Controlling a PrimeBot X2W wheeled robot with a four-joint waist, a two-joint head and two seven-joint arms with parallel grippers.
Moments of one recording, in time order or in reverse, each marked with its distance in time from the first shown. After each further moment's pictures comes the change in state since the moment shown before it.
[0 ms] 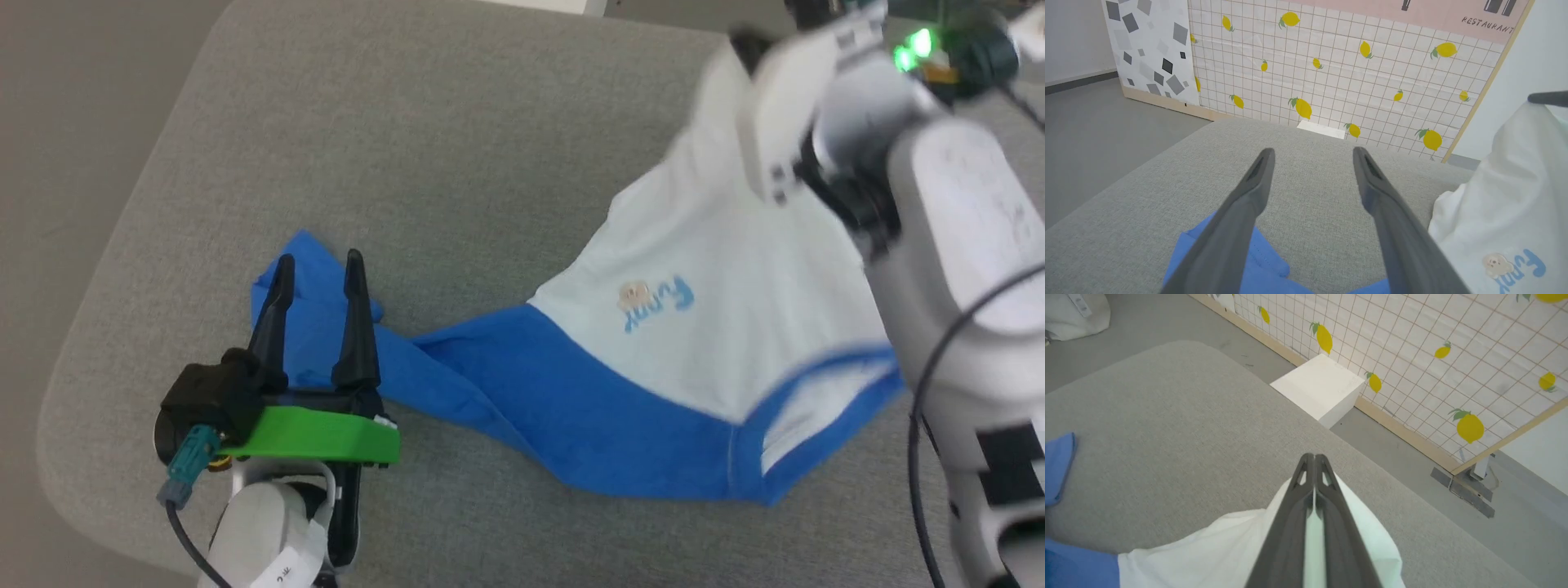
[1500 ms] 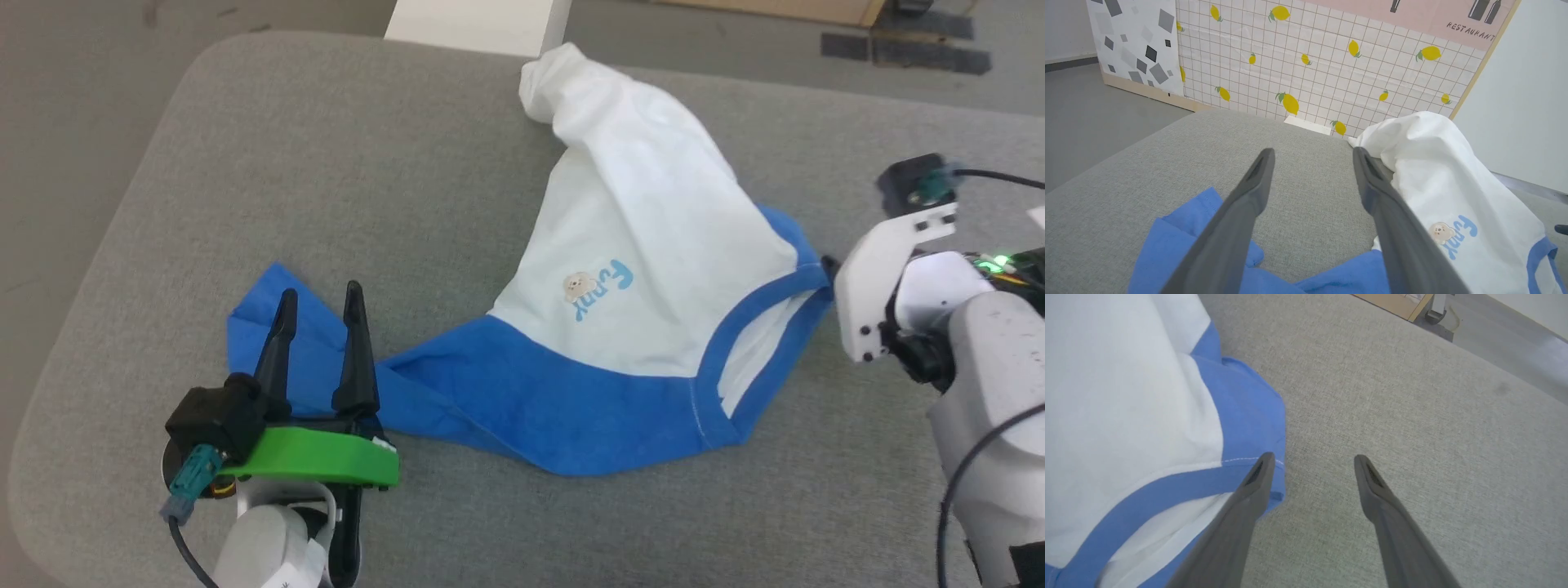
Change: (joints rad) left arm 0.041 -0.005 0.003 0.032 -0.037 0.006 0.000; right arm 0.303 -0.054 -0.237 0.136 -0.113 0.000 0.042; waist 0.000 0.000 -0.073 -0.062
